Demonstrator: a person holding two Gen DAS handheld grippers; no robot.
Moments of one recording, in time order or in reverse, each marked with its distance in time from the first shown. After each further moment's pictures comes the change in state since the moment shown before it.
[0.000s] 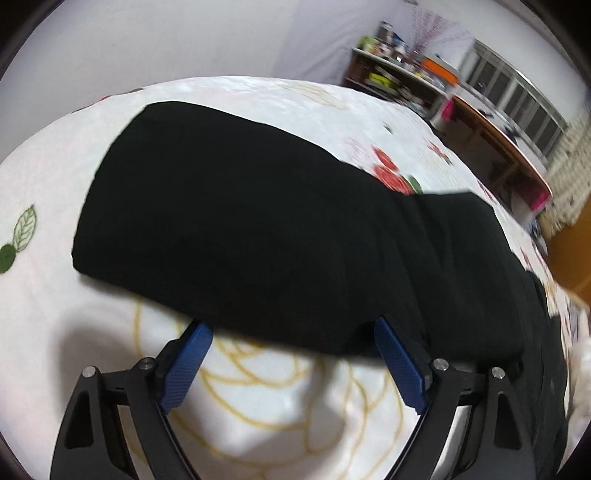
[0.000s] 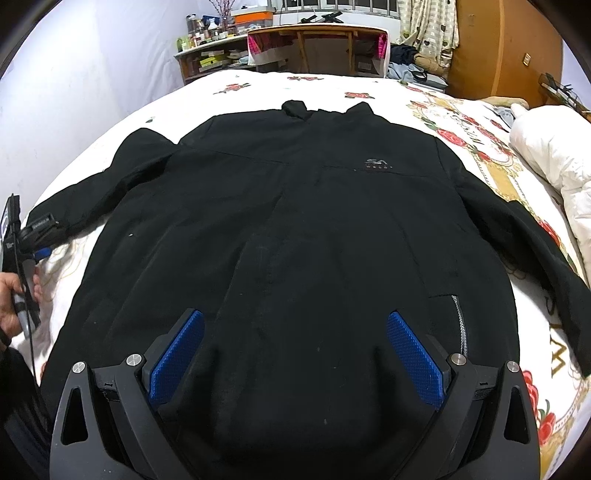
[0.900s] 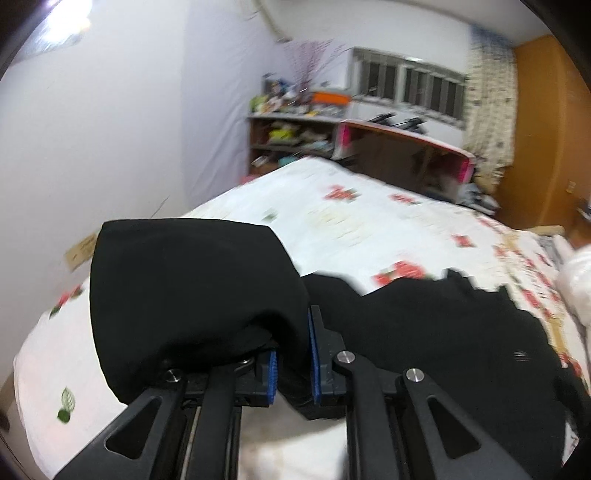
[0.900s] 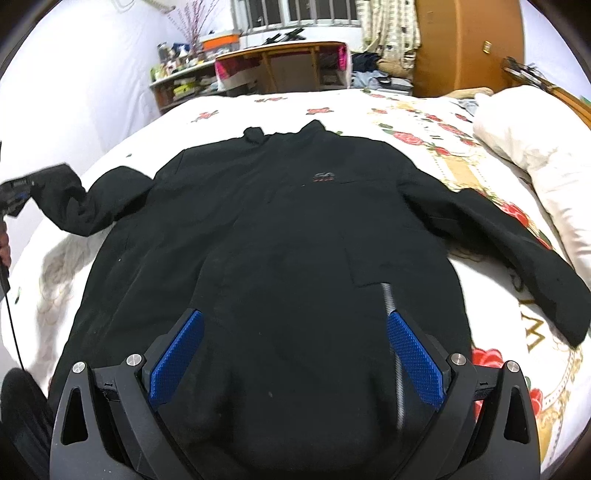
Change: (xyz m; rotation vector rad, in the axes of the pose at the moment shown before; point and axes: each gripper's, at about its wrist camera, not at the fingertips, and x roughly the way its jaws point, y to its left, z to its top) left arm -0.128 -0.156 0.050 0.430 -0.246 -0.136; right arm -0.049 -0.045 -0.012 0.116 -0.080 -0.039
